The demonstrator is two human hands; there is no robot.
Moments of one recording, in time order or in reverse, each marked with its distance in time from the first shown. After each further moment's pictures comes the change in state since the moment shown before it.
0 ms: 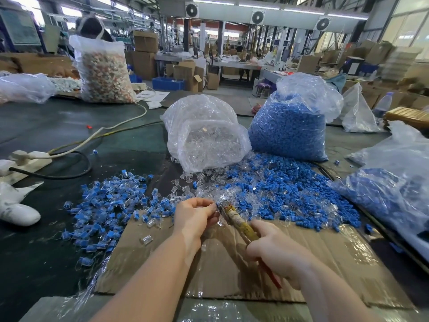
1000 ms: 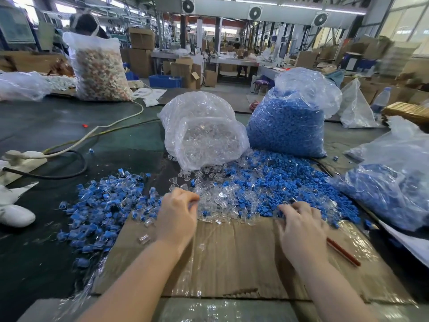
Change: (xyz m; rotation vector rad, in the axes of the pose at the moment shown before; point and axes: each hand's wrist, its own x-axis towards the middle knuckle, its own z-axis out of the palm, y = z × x) left_hand 0.009 -0.006 -0.030 0.937 0.175 0.759; right_hand 0.043 0.059 -0.020 -0.814 0.787 -0.029
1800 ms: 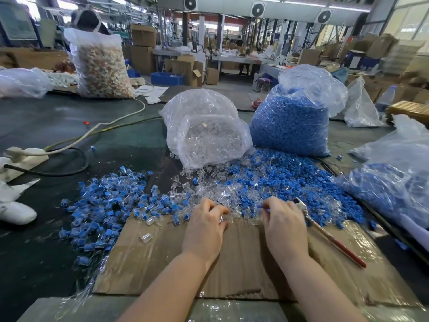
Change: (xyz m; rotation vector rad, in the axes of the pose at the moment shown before) left_hand -0.025 0.013 0.038 0.031 -0.244 0.135; right_hand 0.006 -0.030 0.012 0.239 0.190 -0.180
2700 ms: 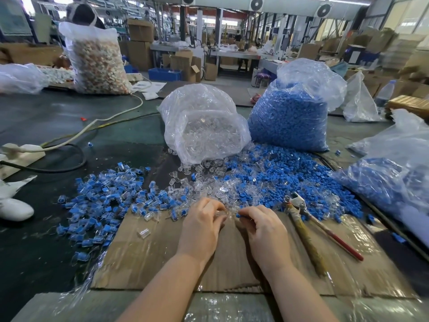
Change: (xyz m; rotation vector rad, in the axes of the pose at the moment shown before) left_hand -0.008 0.002 -0.007 -0.071 0.106 0.042; right_hand -0.024 -0.017 0.012 0.294 -0.029 -0.069
